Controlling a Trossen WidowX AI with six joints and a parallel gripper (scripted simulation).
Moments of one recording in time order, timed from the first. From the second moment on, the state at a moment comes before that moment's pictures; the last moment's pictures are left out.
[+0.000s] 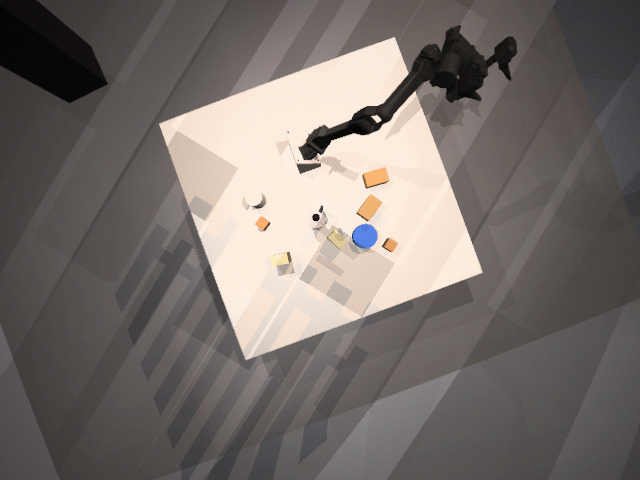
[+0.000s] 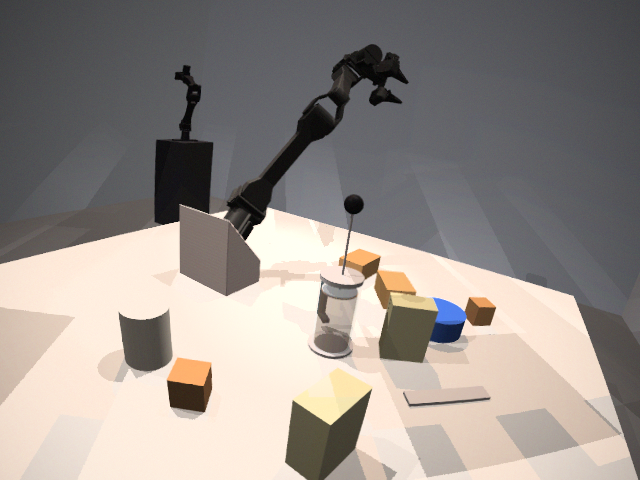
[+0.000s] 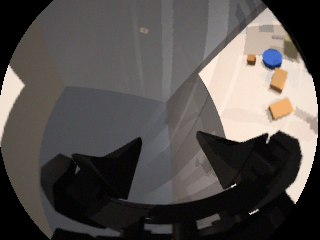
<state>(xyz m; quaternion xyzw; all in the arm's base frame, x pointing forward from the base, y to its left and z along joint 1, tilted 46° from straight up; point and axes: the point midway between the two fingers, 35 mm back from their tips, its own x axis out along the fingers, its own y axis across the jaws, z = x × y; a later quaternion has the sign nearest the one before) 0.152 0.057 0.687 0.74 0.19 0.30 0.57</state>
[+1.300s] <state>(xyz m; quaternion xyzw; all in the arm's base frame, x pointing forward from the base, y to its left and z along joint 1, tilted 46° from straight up) 0.166 0.138 0.703 0.27 -0.35 0.17 0.88</state>
